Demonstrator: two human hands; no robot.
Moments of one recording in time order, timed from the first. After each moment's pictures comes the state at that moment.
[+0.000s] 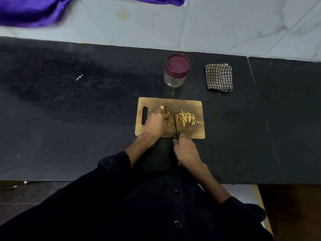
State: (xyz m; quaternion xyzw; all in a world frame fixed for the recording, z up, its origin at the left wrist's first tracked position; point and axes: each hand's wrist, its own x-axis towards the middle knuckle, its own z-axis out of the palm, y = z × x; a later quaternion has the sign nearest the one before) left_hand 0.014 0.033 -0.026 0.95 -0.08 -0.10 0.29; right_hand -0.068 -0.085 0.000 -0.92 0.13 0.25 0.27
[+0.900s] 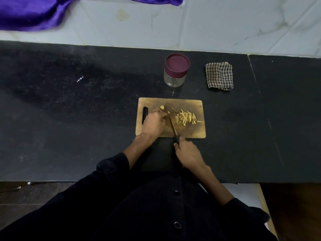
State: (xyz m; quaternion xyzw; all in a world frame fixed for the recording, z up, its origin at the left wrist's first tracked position) left_hand 0.011 0.040 -0.022 0.93 -0.06 -0.09 0.34; right_hand -0.076 -0.097 -0.003 -0.93 0.07 0.27 0.24
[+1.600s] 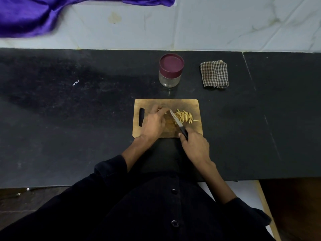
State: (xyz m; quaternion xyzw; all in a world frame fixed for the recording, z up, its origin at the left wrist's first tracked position) left_hand 0.006 0.033 -0.012 0.93 -0.12 -0.02 0.34; right_hand -0.069 -0.115 0.010 -0.96 0.11 0.11 0.24
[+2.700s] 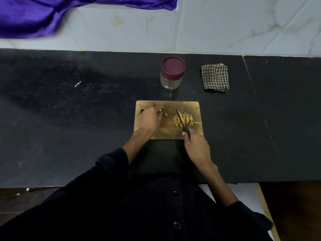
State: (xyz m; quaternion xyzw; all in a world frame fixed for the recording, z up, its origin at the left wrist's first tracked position) left_hand 0.034 0.043 -0.022 0.95 -0.06 -0.01 0.31; right_hand -0.069 -0.117 0.015 -0.95 0.12 0.12 0.28
